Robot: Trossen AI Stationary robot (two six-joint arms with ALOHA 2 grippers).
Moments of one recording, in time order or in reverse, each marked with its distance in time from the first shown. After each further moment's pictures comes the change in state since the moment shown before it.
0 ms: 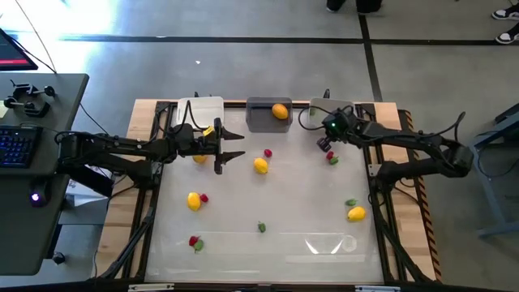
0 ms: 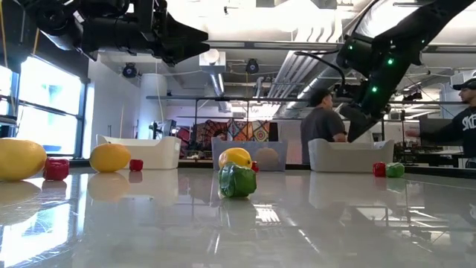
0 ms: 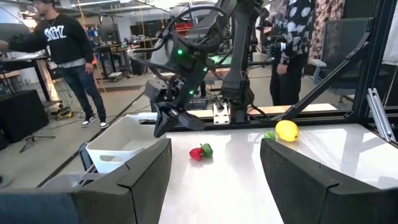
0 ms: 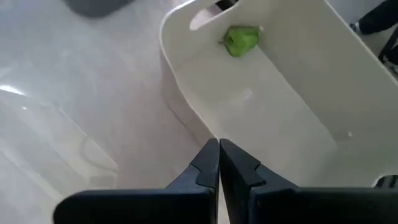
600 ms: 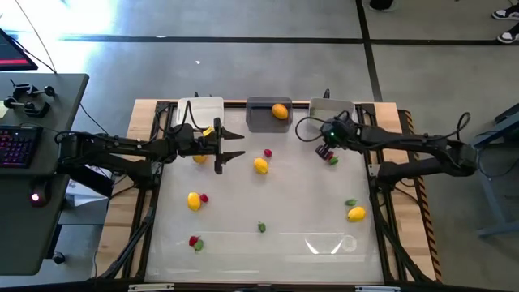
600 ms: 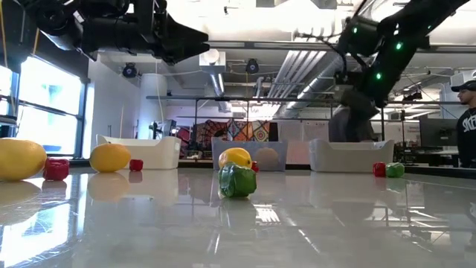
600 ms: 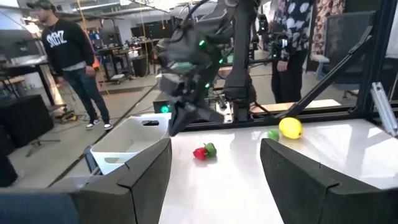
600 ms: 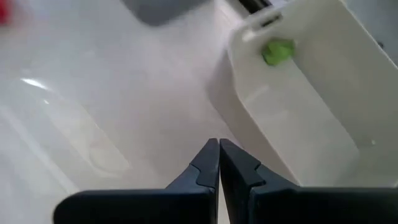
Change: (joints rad) left arm 0.000 0.000 0.000 0.000 -0.010 0.039; right arm 0.174 -0.059 0.036 -0.111 0.012 0.090
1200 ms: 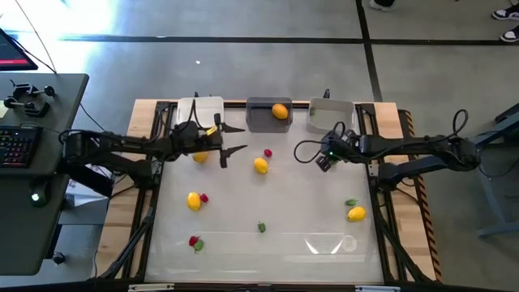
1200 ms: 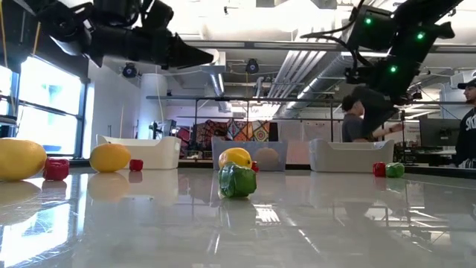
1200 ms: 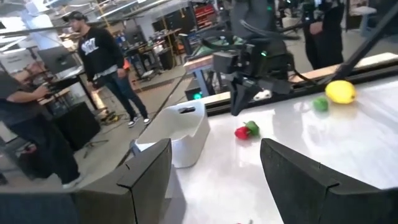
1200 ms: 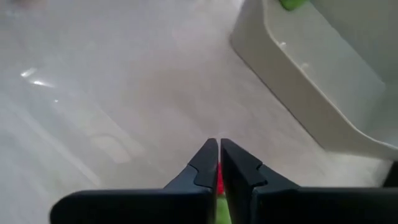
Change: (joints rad) left arm 0.056 0.070 0.019 0.011 -0.062 0.198; right arm 0.213 -0.013 0.001 -0.199 0.088 0.375
